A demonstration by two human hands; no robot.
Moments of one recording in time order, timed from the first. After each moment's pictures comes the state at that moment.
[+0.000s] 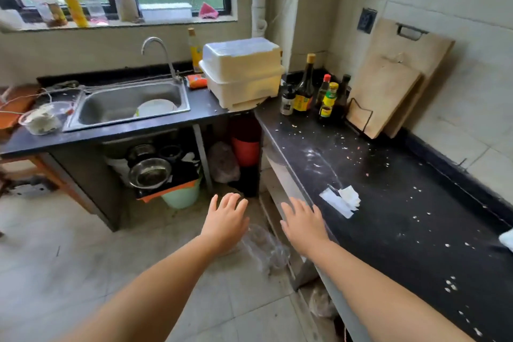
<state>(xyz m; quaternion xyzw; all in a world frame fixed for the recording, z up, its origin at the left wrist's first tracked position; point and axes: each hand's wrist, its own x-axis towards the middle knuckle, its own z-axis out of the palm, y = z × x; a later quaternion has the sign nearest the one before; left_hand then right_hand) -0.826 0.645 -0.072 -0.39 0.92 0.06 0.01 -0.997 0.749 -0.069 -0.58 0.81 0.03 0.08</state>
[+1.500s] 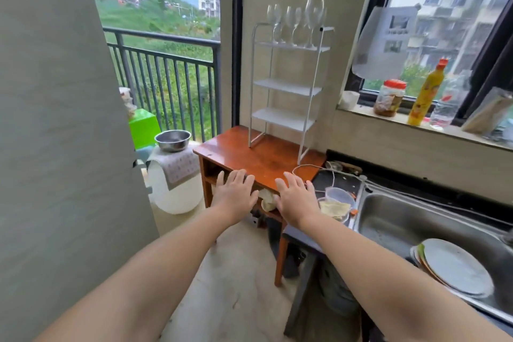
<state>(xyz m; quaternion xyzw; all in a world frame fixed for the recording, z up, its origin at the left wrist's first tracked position) -0.190 0.113 0.047 -0.76 0.64 -0.03 -0.10 -0.344 0.054 0.046 -0.89 0.46 -0.06 0.01</state>
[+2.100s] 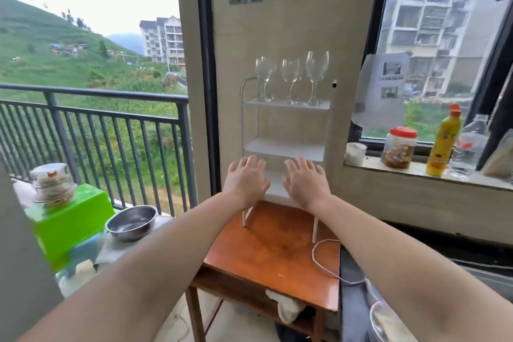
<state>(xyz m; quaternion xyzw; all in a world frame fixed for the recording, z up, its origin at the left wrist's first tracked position) -0.026 -0.192 0.167 -0.65 0.74 -0.07 -0.17 -0.182 -0.215 0.162 -0.80 0.57 -0.14 -0.09</state>
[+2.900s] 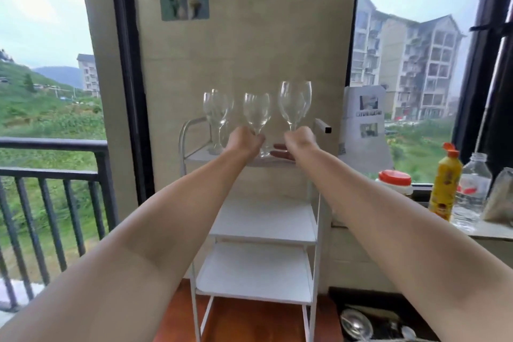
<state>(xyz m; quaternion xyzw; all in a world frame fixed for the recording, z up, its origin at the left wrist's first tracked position) -0.074 -0.498 0.300 -0.59 0.66 0.15 -0.44 -0.189 -0.492 0.301 -0.44 0.51 -0.62 0.41</state>
